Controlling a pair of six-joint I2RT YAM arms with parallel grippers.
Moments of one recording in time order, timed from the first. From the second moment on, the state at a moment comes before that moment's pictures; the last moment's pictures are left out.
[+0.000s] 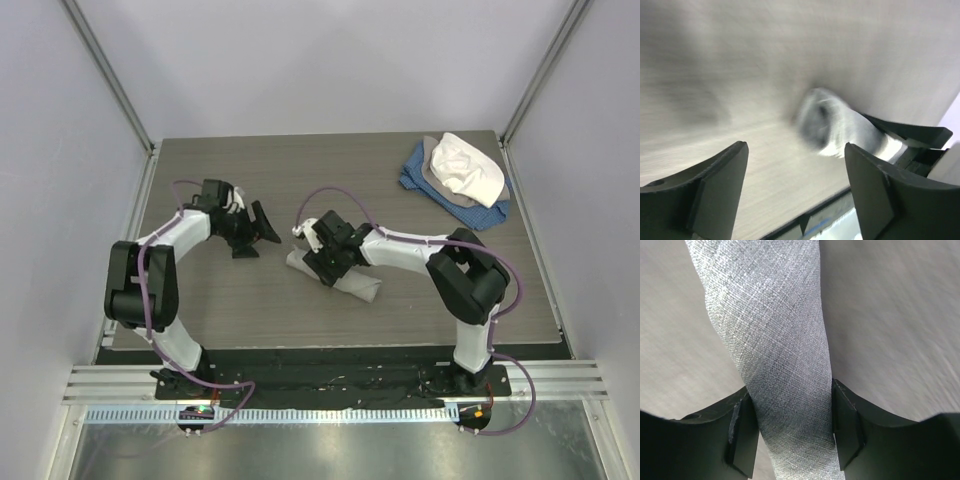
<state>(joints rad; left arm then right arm) -0.15 1.69 1.04 -0.46 0.50 -0.55 0.82 1.88 1.20 -0.39 -0.05 -0.10</state>
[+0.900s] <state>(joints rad) -0.01 1.35 1.12 -0.55 0.27 -0.44 0.47 1.85 1.19 -0.39 0.00 0.19</state>
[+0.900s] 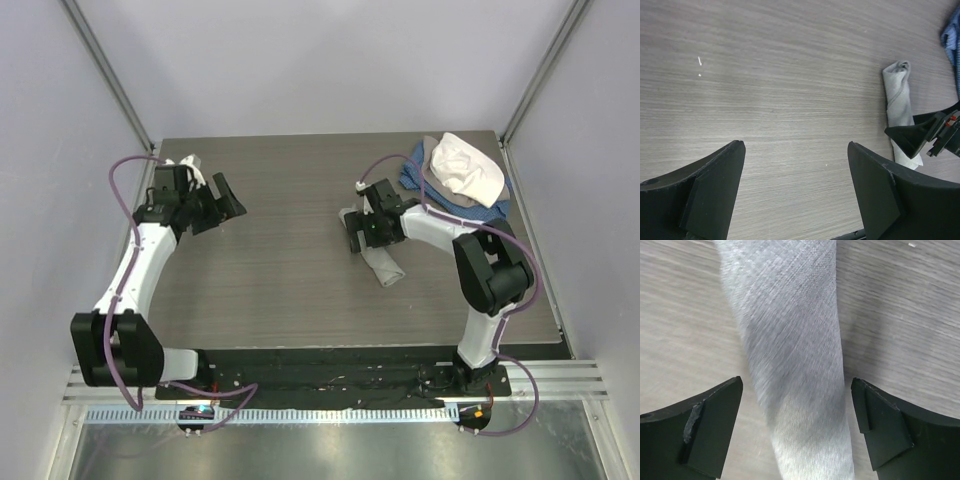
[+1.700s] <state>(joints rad) -0.01 0.74 0.83 -0.44 0.22 -0.31 0.44 1.04 0.74 -0.13 0.23 0.20</state>
